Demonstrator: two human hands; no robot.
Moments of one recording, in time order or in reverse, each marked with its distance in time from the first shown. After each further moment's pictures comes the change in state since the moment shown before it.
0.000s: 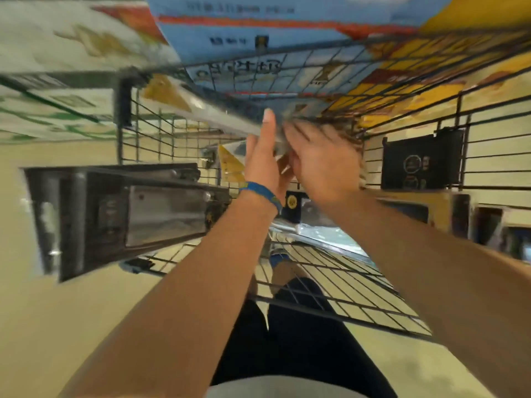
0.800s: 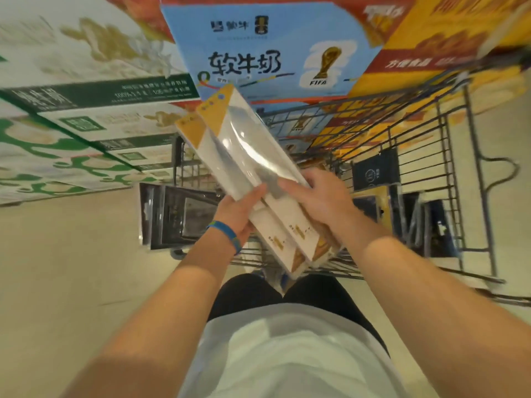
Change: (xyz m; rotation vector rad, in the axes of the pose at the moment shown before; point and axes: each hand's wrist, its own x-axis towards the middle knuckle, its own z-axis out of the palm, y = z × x) left_hand -0.149 0.058 -0.049 0.317 -0.080 0.036; right_hand -0.082 -0.033 -0.127 0.837 -0.215 0.450
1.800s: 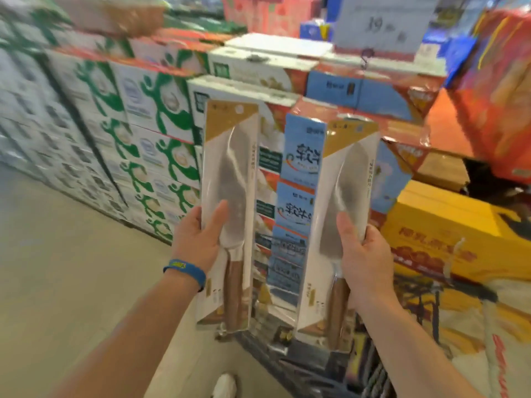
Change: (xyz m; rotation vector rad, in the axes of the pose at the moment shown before) left_hand -0.295 0.078 0.060 0.240 0.764 0.988; right_hand -0.158 -0.097 -0.164 0.537 0.177 -0.574
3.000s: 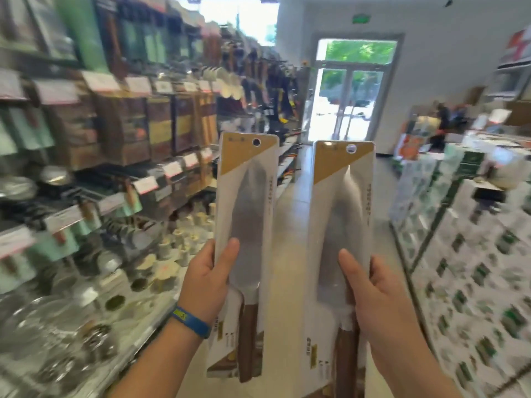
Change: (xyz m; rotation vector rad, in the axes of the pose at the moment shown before) left_hand -0.083 -0.024 -0.697 0.036 1.390 0.048; right_hand -0.417 -0.246 0.666 0.263 -1.623 -0.270
